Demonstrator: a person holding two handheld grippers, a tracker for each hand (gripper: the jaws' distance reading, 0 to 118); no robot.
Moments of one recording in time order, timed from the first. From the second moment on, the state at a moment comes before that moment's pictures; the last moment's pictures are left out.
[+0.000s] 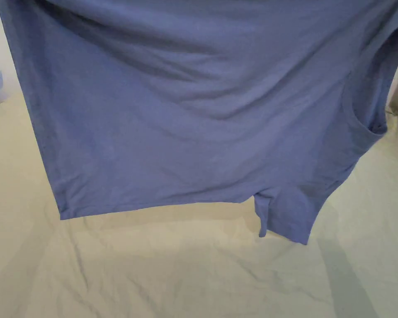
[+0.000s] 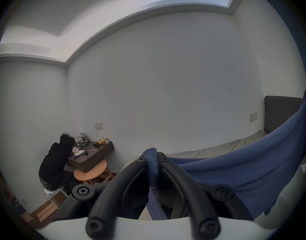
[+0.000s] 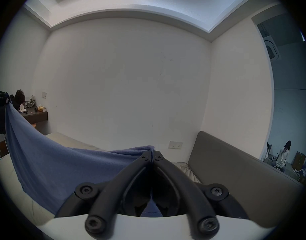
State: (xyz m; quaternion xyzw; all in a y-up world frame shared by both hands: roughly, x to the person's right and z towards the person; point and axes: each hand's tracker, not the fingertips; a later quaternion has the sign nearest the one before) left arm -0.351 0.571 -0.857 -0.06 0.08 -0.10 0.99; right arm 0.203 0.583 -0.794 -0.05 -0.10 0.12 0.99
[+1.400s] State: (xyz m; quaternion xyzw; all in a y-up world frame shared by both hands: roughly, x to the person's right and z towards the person) left arm -0.382 0.148 -0.513 -0.48 -0.04 -0.23 0.85; right arm 0.187 0.173 -0.473 -0.49 0.03 0.06 0.87
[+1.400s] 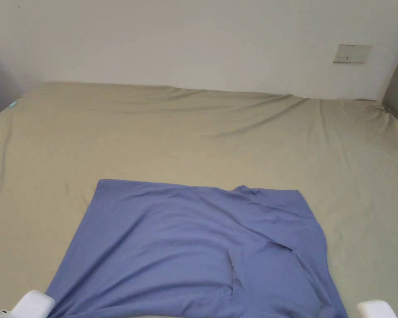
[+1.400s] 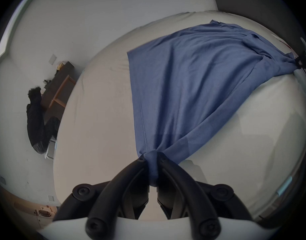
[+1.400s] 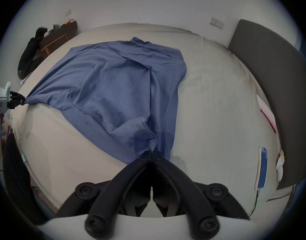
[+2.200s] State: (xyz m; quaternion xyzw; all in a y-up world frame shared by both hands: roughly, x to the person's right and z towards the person) left arm -0.382 0.140 -0.455 -0.56 -0.09 -0.21 0.80; right arm 0.193 0.153 -0.422 -0.60 0.00 0.07 0.79
